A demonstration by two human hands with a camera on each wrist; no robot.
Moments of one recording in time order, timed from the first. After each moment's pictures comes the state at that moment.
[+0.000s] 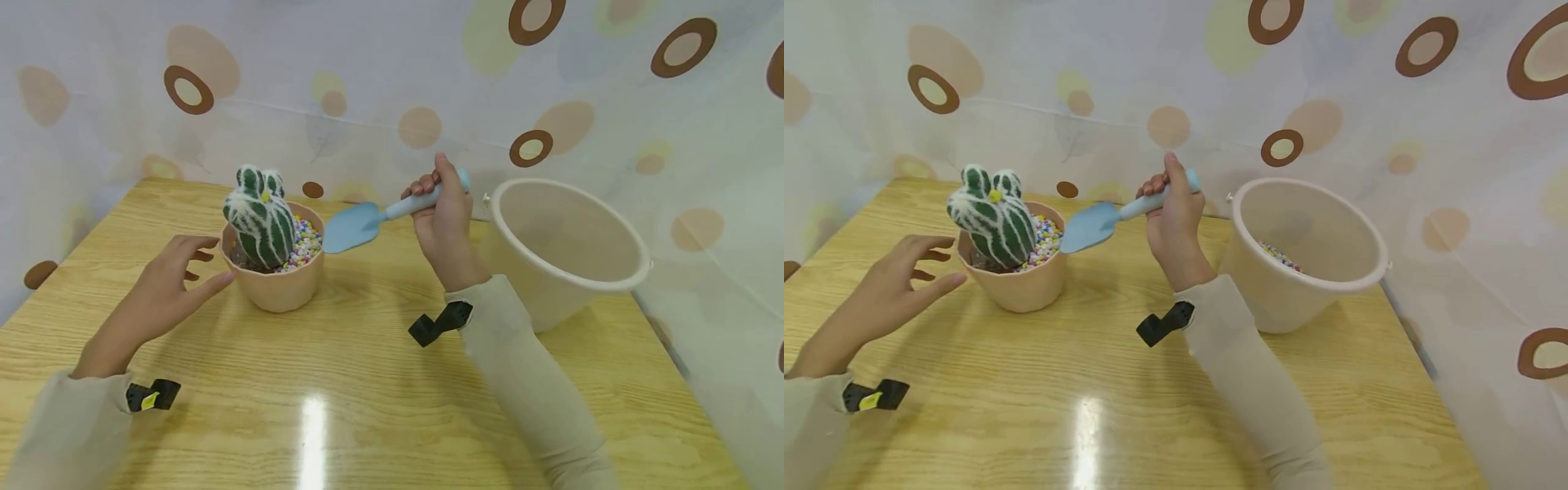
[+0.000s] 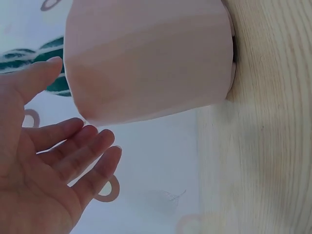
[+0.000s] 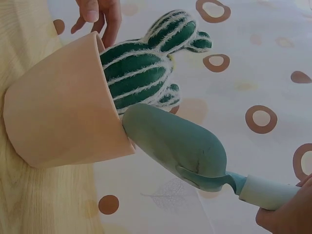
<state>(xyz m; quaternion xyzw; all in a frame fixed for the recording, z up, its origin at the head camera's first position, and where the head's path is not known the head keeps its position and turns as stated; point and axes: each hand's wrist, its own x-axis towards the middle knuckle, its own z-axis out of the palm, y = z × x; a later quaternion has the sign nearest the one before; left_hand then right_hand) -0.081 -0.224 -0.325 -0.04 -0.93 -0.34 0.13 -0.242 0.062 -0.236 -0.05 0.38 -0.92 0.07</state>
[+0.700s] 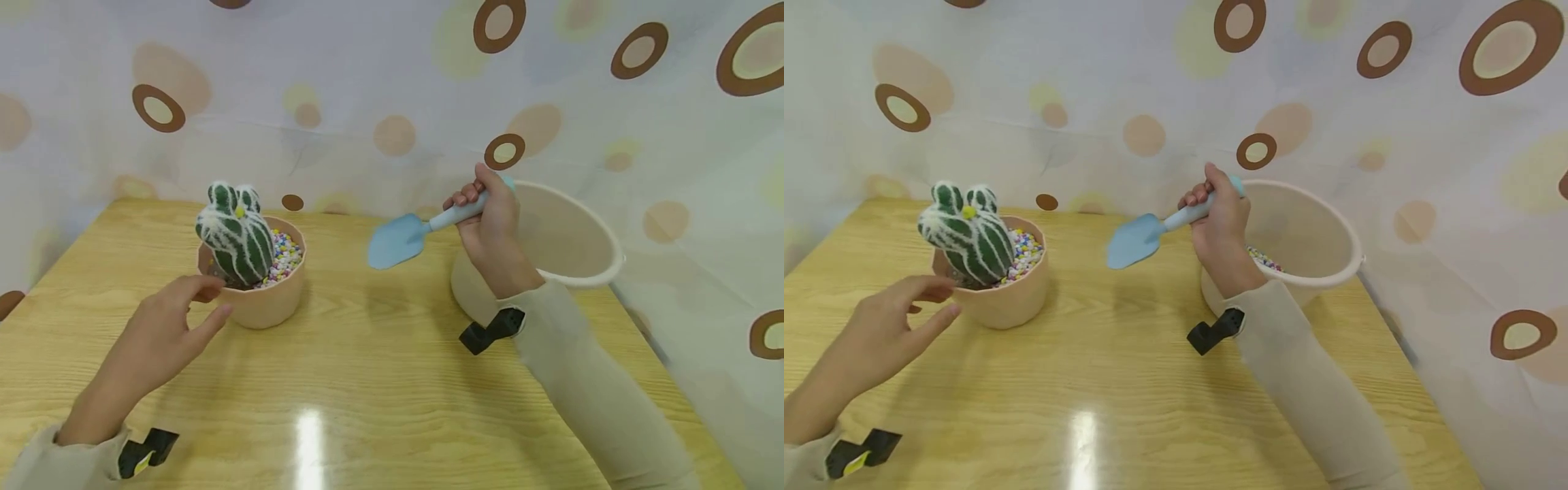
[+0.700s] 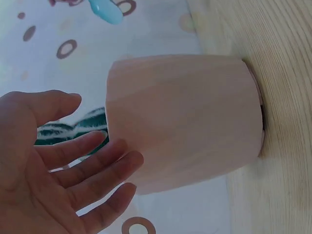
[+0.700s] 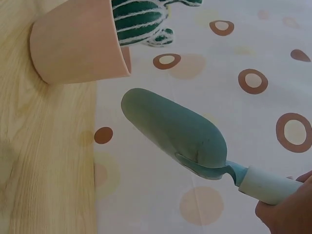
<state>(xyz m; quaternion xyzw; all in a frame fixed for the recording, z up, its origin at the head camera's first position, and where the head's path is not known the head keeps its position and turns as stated) -0.067 -0.179 -0.314 -0.05 -0.94 -0.29 0.17 -0.247 0.136 -0.213 -0.01 0.40 -0.91 0.05</state>
